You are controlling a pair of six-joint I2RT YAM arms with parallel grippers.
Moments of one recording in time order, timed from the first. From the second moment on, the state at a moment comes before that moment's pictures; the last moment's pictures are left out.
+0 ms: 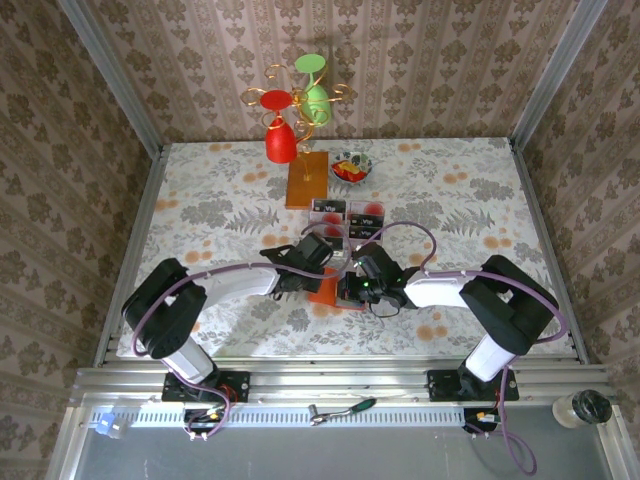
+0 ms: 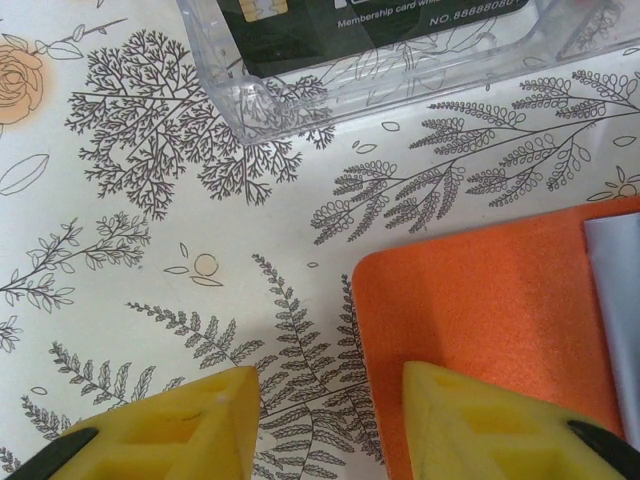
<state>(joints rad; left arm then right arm) -0.90 1.61 0.90 -0.40 -0.24 -0.43 0.72 1.63 0.65 0.13 -0.28 0.85</state>
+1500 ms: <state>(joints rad) -0.93 1.53 0.85 -0.39 -0.21 -0.52 0.73 1.70 0.69 0.21 -0.30 0.89</state>
